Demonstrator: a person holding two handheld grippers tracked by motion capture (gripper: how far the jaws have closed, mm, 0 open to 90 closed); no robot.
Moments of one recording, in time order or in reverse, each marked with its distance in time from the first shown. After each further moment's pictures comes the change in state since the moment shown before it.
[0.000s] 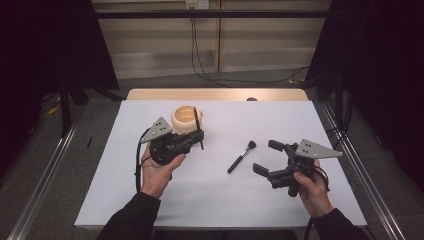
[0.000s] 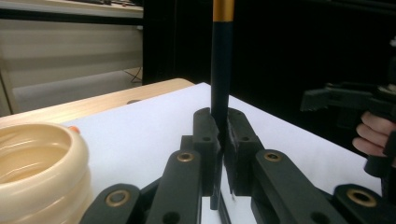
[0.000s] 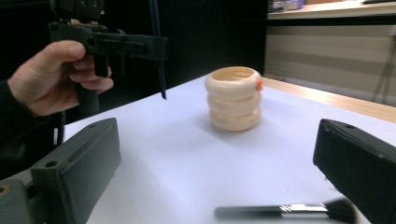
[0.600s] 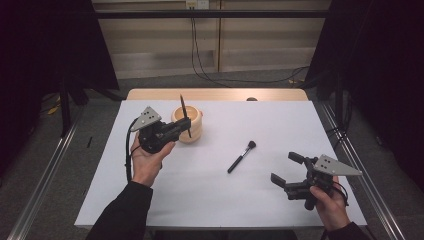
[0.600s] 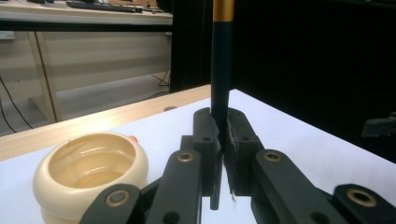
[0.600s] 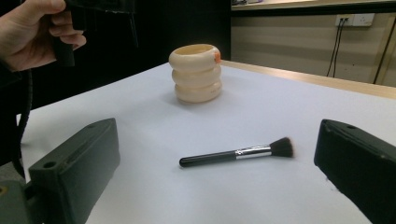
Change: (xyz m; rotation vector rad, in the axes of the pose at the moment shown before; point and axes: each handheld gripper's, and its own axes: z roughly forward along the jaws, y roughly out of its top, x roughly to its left) left arm 0.029 0.016 -0.006 -0.016 0.095 0.016; right arm -0.008 -0.032 -0.043 0.022 -0.127 0.009
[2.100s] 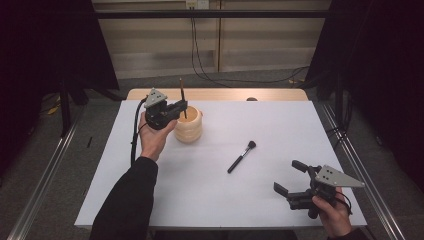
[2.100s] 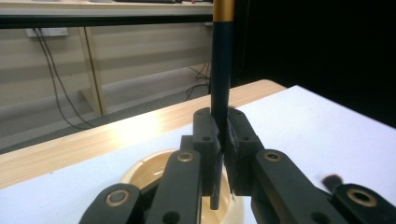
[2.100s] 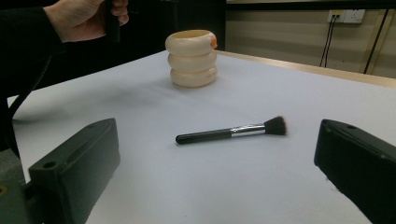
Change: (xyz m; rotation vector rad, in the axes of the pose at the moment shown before) left arm 0.059 0.000 0.058 0.041 0.157 0.021; right arm 0.006 -0.019 -0.012 0.009 -0.027 -0.022
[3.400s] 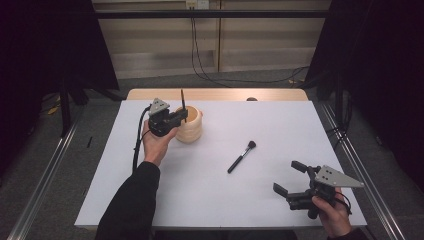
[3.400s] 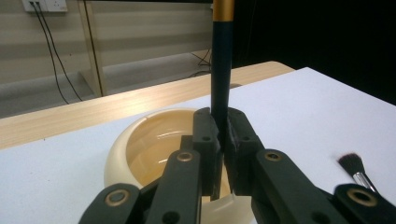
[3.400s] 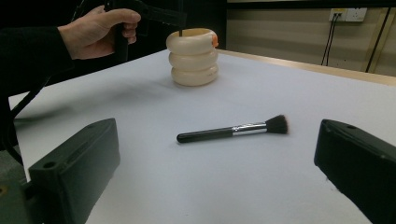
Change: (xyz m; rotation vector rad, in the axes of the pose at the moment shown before) left arm 0.007 -0.034 0.012 0.046 0.014 -0.034; right arm 0.000 -0.001 0.000 0.006 0.004 -0.005
